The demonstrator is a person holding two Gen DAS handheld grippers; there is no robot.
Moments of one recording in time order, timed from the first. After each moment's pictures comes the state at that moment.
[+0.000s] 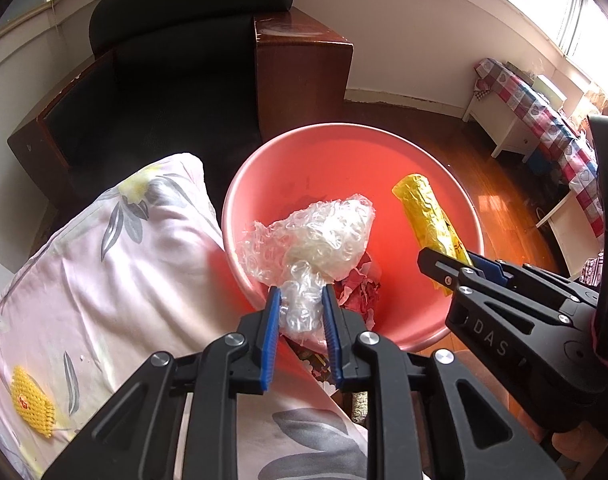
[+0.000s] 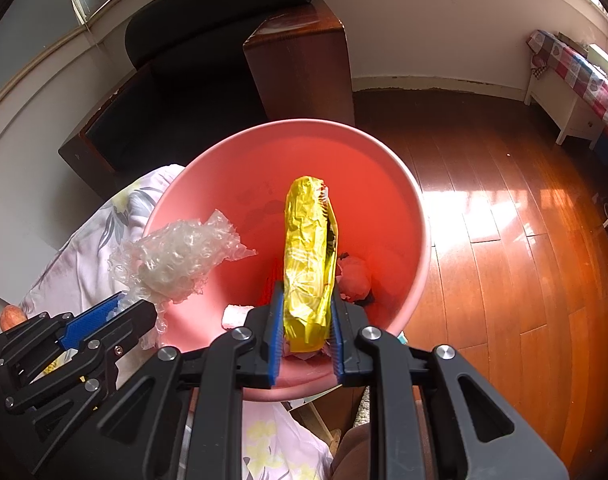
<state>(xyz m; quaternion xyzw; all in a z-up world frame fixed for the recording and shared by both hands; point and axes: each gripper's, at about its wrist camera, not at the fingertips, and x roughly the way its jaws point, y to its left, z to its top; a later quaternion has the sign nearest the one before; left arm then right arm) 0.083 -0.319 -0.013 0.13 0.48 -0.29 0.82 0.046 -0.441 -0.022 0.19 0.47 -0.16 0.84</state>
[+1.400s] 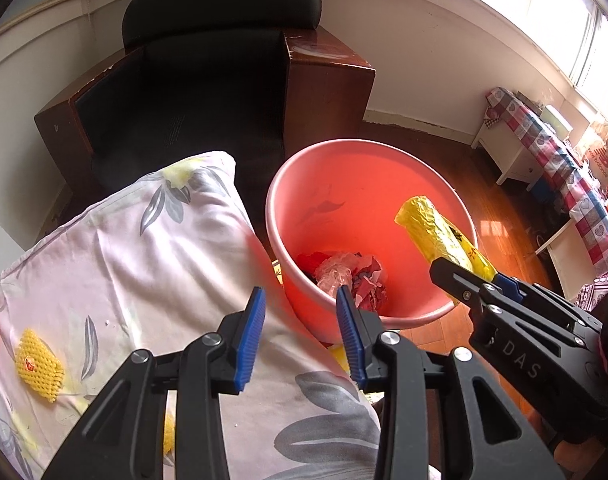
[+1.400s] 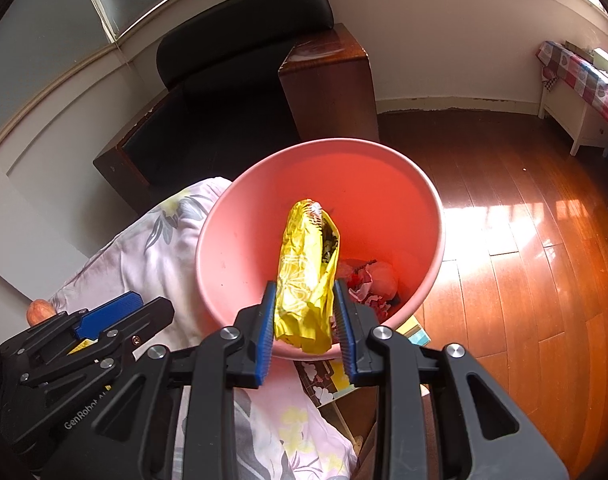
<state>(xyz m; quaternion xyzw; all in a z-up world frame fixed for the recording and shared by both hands) 0.062 -0.268 0.010 0.08 0.46 -0.27 0.84 0.014 -0.410 0.007 0.20 0.42 -0.12 0.88</state>
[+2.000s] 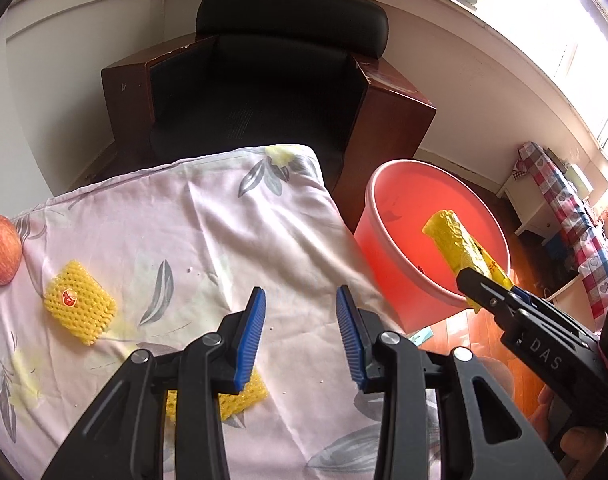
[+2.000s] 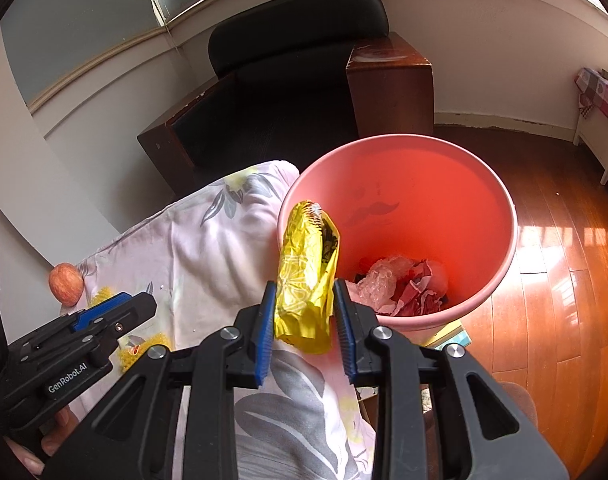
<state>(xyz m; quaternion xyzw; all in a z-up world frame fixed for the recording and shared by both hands) 0.055 -0.166 0.007 0.01 0.44 -0.21 0.87 0.015 -0.354 0.011 0.17 0.41 -0.06 0.89</state>
